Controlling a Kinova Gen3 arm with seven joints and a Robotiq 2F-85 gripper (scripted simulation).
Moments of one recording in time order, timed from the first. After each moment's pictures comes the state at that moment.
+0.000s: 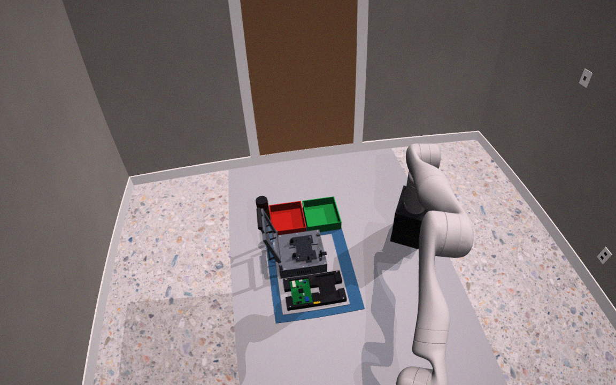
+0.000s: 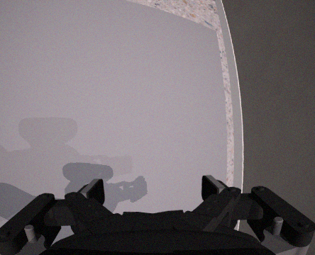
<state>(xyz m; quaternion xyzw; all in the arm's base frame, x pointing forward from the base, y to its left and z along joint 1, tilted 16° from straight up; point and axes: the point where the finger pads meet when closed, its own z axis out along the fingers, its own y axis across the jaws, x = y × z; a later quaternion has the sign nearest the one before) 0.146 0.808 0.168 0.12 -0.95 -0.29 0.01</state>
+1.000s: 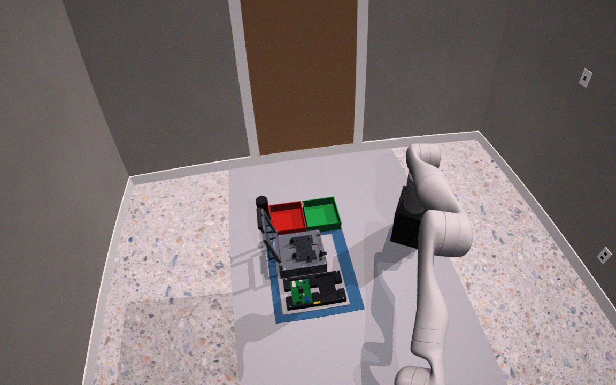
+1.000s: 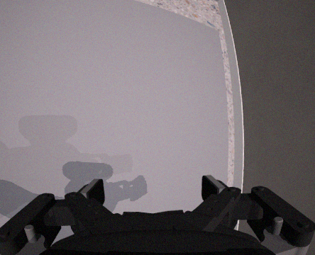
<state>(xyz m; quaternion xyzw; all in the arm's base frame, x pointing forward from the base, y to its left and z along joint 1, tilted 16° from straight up) 0.150 0.805 0.167 0.12 -0.95 -0.29 0.01</state>
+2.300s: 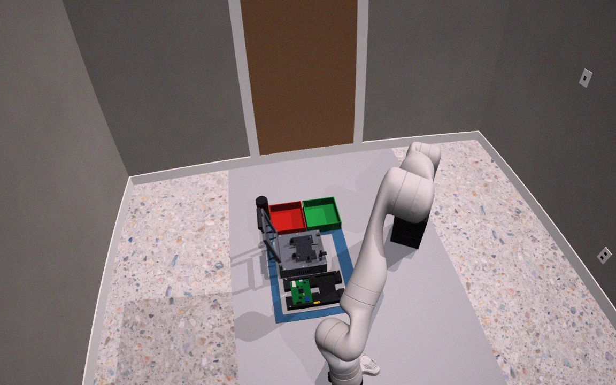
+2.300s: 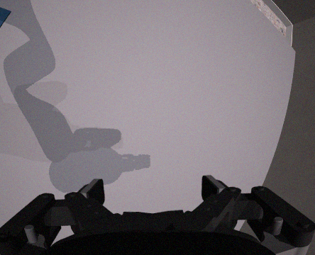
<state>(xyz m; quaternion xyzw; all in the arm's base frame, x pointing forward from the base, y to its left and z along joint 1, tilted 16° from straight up) 0.332 0.662 0.178 0.29 -0.92 -0.23 -0.08</state>
